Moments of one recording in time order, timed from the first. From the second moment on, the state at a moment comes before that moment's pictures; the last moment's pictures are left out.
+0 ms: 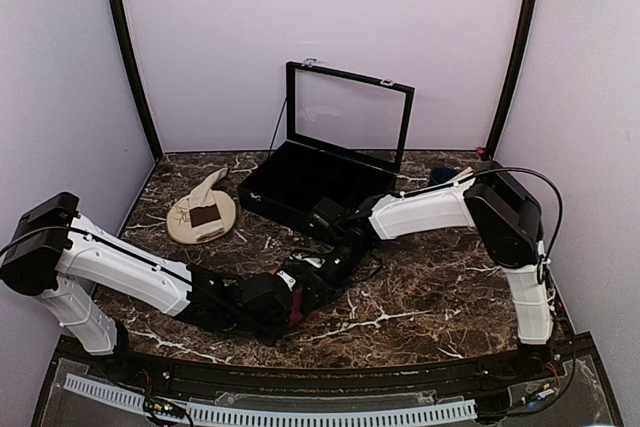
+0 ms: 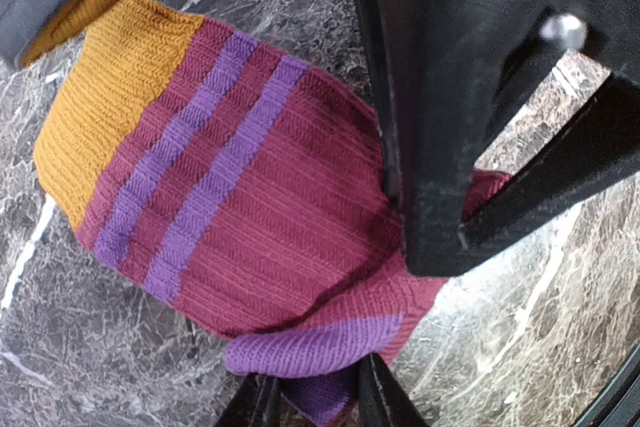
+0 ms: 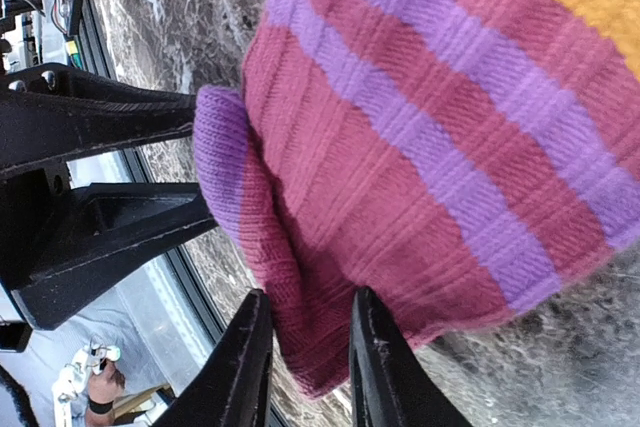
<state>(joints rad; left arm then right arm) -1.26 1.59 0.73 -0.25 -0.31 -0.54 0.97 2.17 1.50 -0.63 -0.73 0.21</state>
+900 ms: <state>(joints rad) -1.18 1.54 0.69 -0.23 -0.17 -0.60 0.92 2.05 1.32 -0.44 -0.62 0.26</state>
